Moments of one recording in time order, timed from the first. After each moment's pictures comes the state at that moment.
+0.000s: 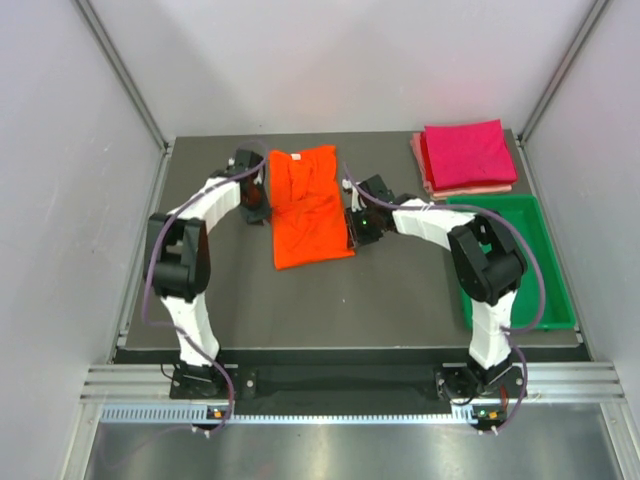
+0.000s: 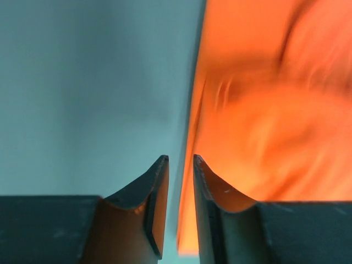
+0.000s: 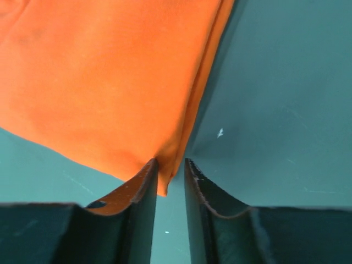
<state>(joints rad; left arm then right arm) -0.19 2.01 1.55 -0.63 -0.04 -0.47 0.58 1.97 1.34 -0.38 -0.20 0.23</state>
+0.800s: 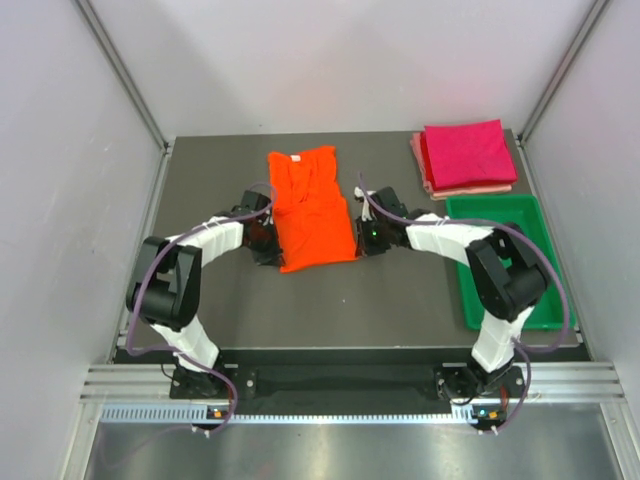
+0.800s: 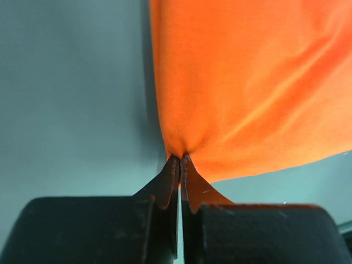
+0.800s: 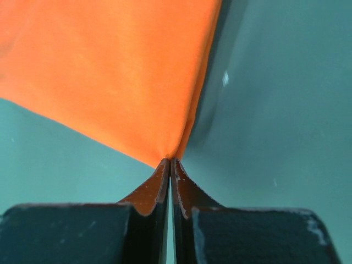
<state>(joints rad) -0.27 1.71 1.00 -0.46 0.21 -0.55 0.58 1.83 1.14 -0.26 -0.21 0.32</state>
